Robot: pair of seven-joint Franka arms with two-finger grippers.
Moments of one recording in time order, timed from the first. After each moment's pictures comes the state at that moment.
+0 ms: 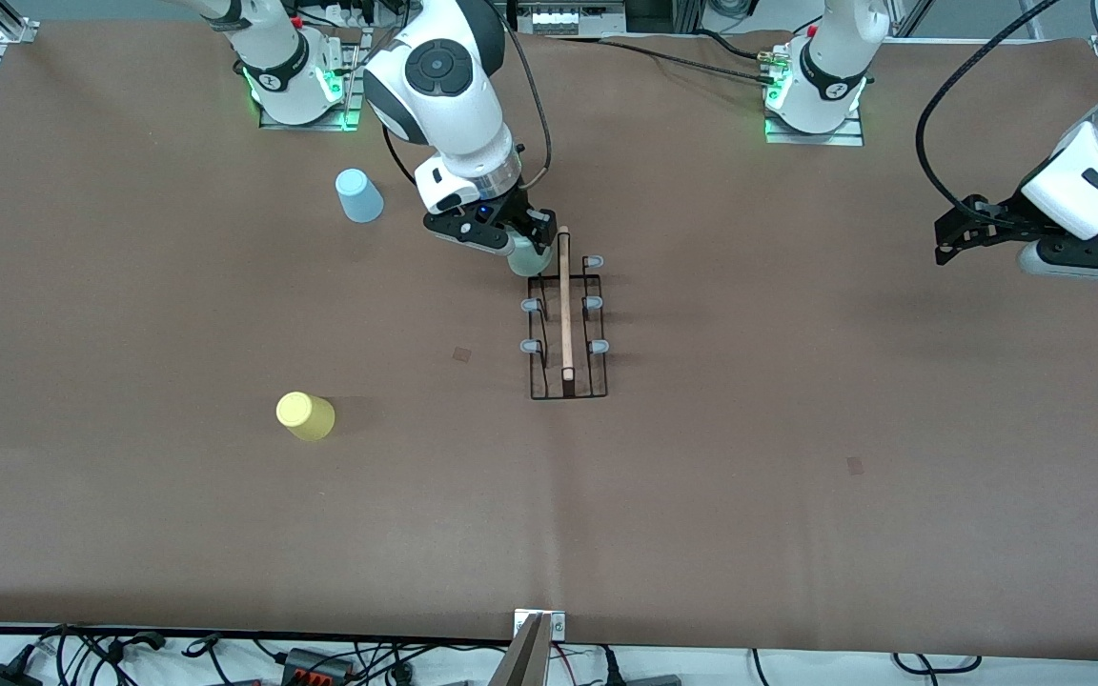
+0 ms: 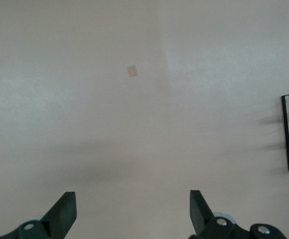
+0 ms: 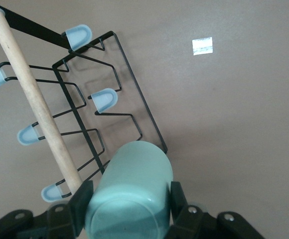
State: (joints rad) left arm -0.02 -0.03 -0.04 -1.72 0.02 1.72 0.02; right arm 0.45 0.29 0.39 -1.96 -0.04 2.40 1.22
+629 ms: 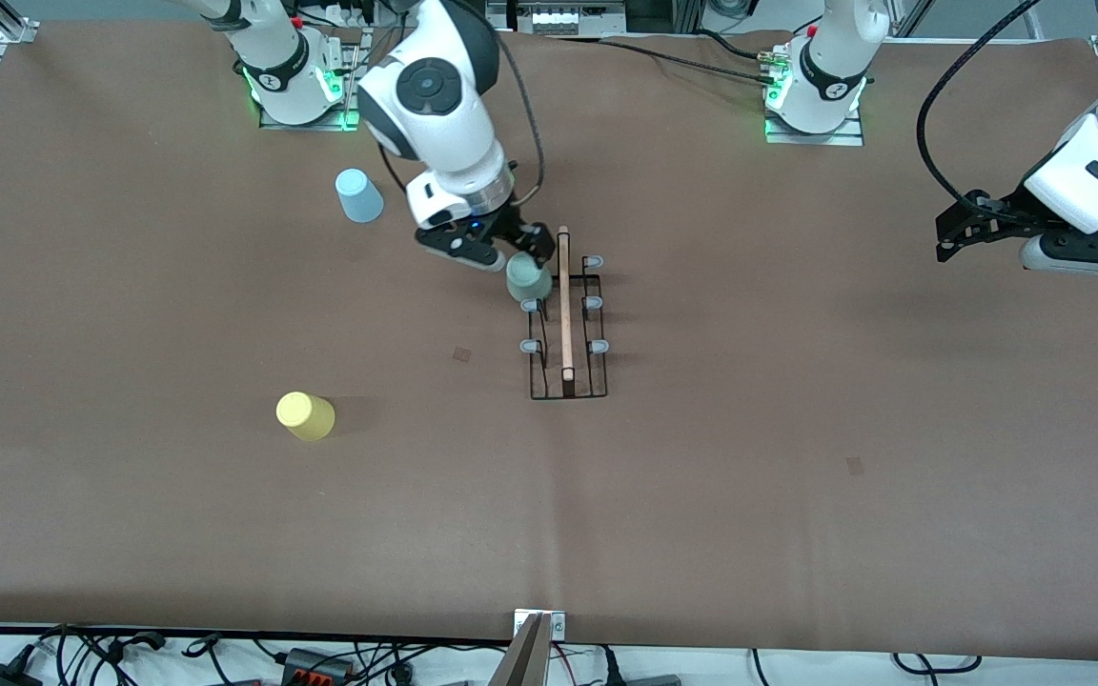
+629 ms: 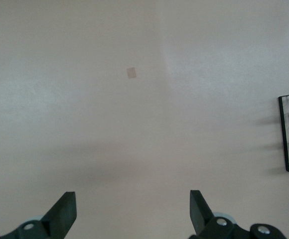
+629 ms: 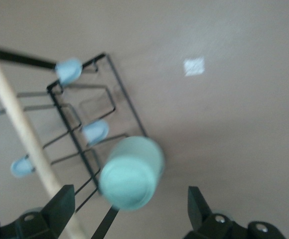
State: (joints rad) left arm -0.03 -0.03 -0.04 -1.70 0.02 1.71 0.02; right arm 0.40 0.29 0.37 -1.94 -0.06 2.37 1.18
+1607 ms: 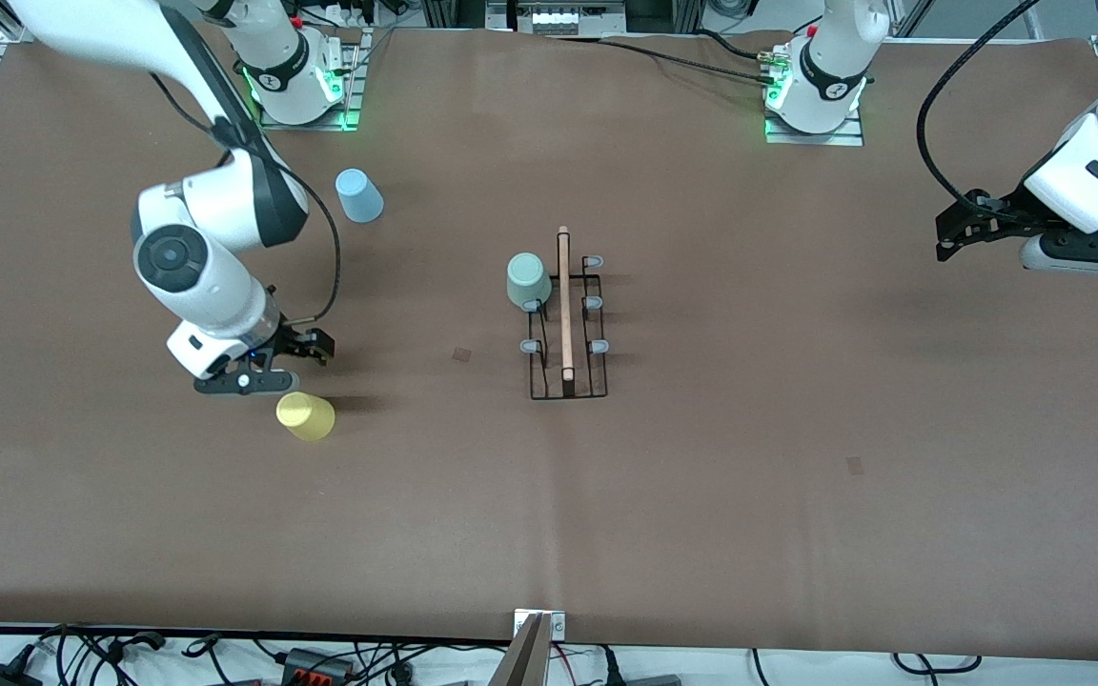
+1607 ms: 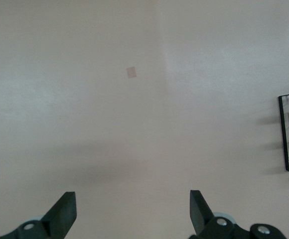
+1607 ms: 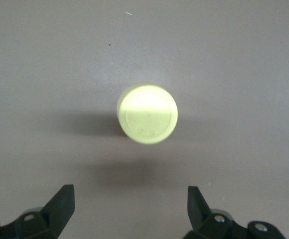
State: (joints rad) left arm -0.03 -0.03 -0.04 -1.70 0.02 1.70 0.02; right arm -0.04 0.41 0.29 -1.93 -0.29 2.34 0.33
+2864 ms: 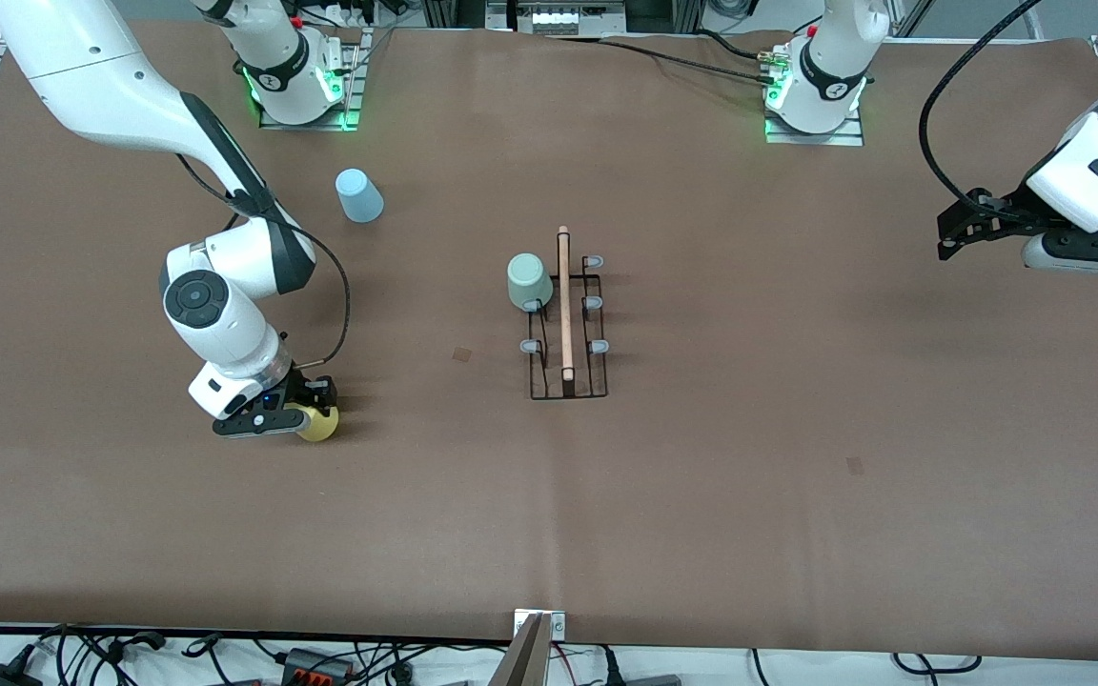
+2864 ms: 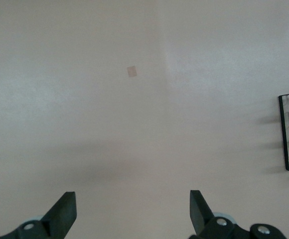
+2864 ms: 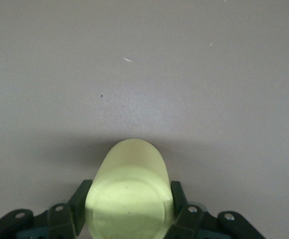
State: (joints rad) left arm -0.02 -0.03 -0.04 -1.70 0.02 1.70 0.02; right arm -0.05 0.60 0.26 -1.86 -0.39 2.61 0.32
